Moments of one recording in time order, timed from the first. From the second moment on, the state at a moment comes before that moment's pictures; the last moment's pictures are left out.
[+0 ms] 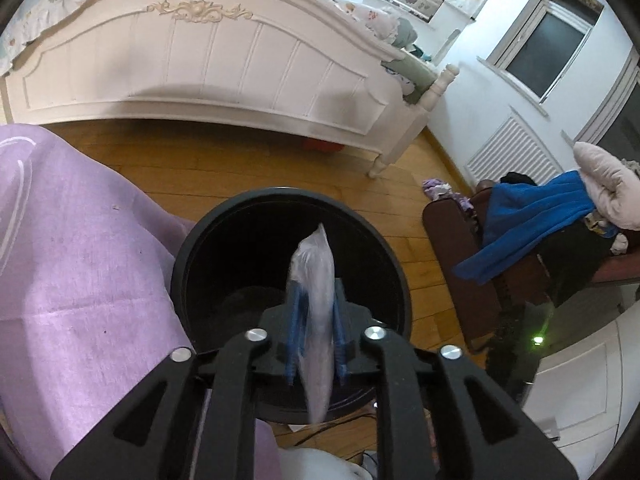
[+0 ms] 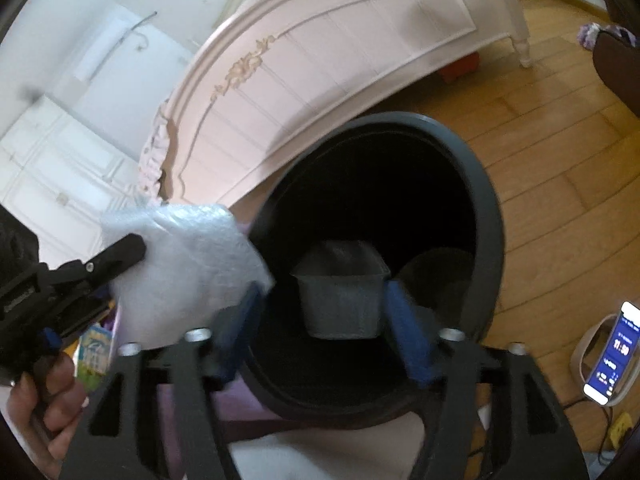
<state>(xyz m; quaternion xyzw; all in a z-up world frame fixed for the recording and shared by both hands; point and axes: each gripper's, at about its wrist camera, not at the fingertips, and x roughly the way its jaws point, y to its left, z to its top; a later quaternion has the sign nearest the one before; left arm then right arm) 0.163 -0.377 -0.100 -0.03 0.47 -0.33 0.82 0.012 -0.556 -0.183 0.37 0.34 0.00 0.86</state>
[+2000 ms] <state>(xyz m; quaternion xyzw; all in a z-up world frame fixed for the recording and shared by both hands) 0.048 -0.042 -0.081 -0.07 0.42 -0.07 0.90 0.017 -0.256 -0.072 0.10 0.40 0.16 0.90</state>
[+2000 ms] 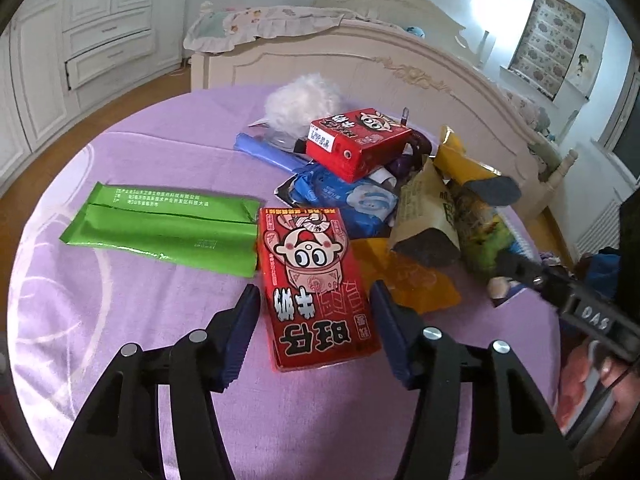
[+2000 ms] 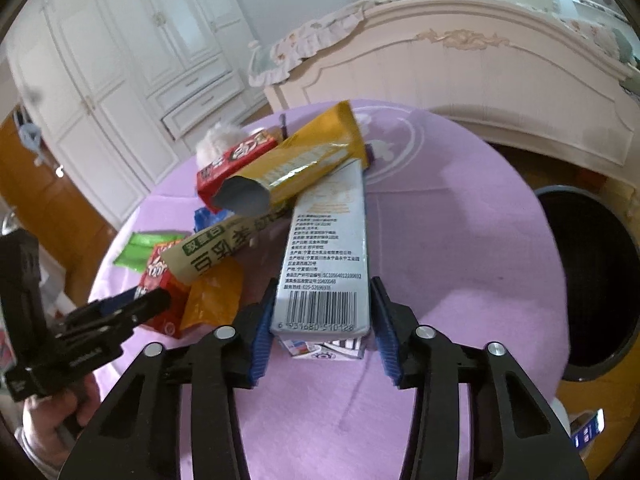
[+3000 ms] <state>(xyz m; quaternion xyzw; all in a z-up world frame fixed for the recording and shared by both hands) 0.042 -0.126 -0.005 -0.08 0.32 -0.21 0.92 -0.039 -0.381 -0.029 0.25 0.27 0.17 0.91</state>
